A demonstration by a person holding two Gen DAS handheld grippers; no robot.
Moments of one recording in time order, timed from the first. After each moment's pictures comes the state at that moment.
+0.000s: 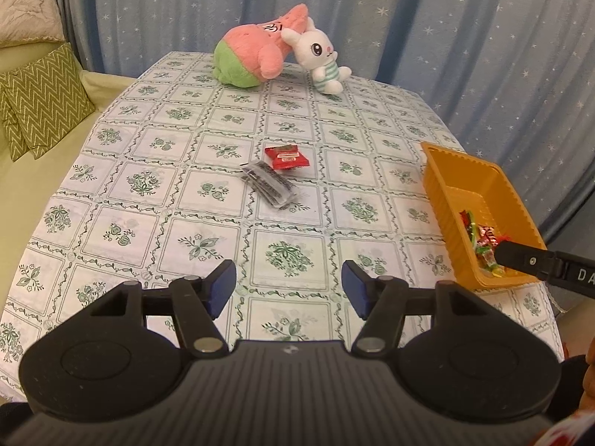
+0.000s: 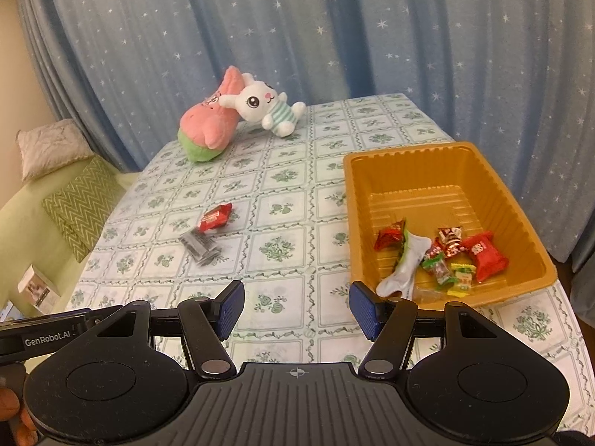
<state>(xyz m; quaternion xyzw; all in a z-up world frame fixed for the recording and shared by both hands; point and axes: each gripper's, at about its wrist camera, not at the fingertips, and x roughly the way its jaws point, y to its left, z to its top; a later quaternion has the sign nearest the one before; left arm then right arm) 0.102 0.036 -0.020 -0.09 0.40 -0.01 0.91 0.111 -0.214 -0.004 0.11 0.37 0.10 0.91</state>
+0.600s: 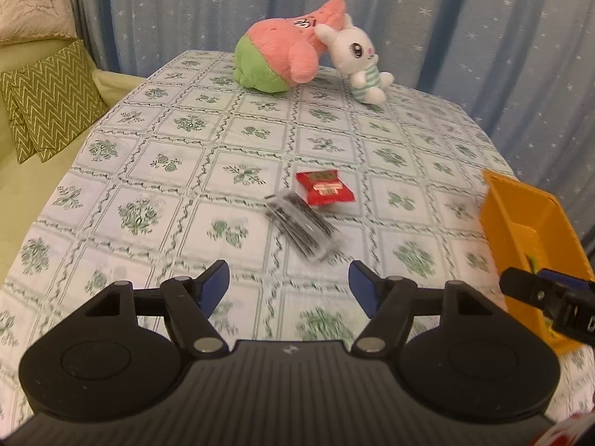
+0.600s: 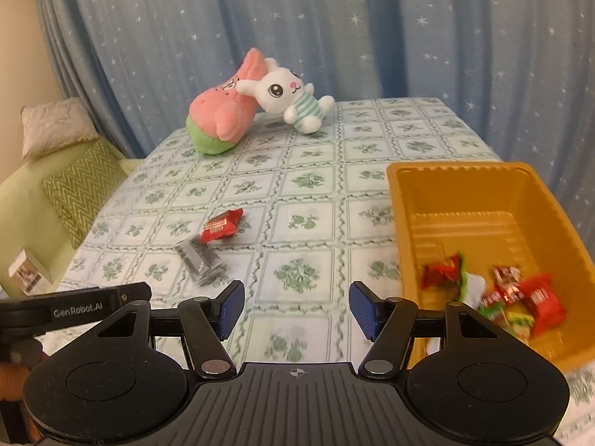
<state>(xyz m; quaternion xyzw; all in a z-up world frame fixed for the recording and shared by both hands) 0.197 0.054 -0.063 -0.09 0.40 0.04 0.91 0.191 -0.171 -0.043 0.06 0.37 0.12 0.92</state>
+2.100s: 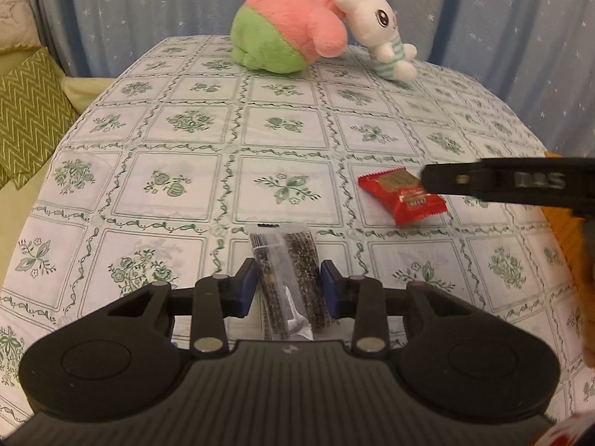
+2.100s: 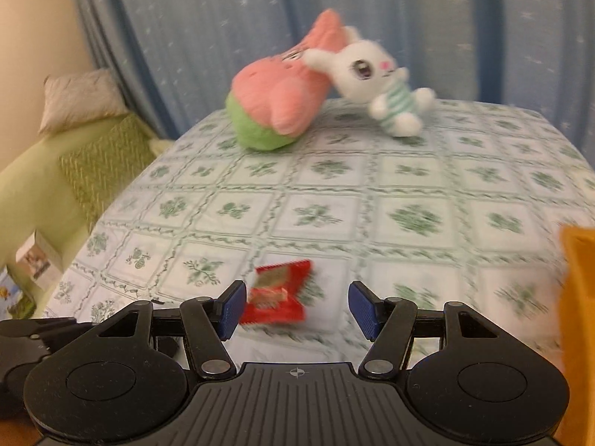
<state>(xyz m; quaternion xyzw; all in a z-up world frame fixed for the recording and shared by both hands) 0.270 0.122 -0.122 -0.05 0.42 -0.01 0.91 0.338 -0.067 -0.099 0.04 0.39 0.21 0.90</state>
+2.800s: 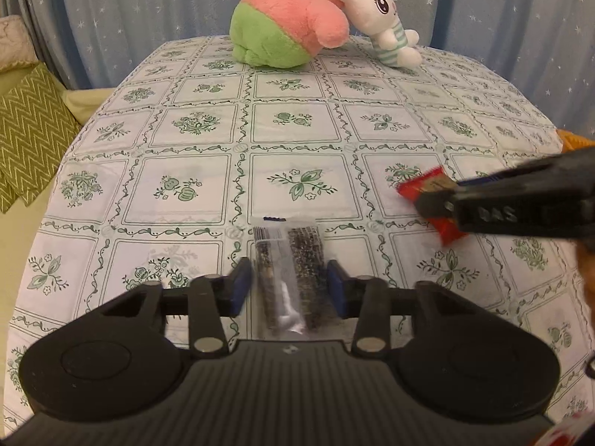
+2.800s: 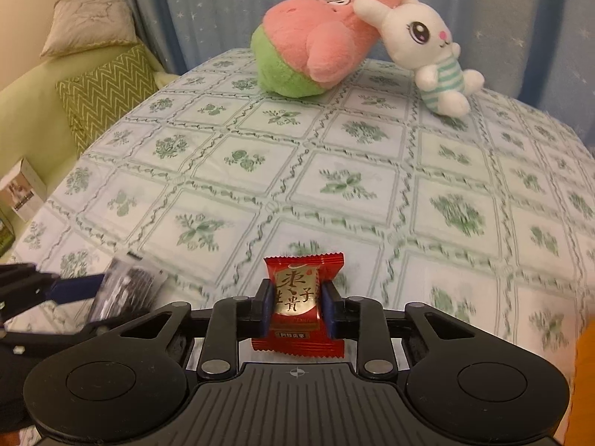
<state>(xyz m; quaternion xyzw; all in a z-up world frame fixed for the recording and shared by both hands) 0.275 0.121 -0.128 0.00 0.43 -0.01 0.90 0.343 -0.041 -0.123 -0.04 0.44 0.22 0.87</state>
